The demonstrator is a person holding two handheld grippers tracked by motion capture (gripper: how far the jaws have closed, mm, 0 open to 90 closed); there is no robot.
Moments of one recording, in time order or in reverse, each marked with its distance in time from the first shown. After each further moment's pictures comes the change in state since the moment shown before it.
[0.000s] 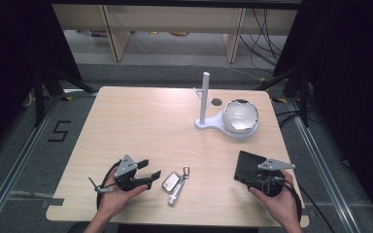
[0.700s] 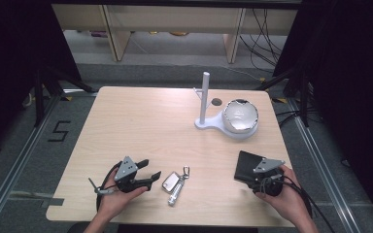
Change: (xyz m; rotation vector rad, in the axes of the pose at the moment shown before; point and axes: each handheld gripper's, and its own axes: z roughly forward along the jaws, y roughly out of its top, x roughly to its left) left arm -0.001 -0.003 -0.003 -0.010 0.009 0.050; right arm -0.006 0.009 -0.003 0.246 -0.087 -0.319
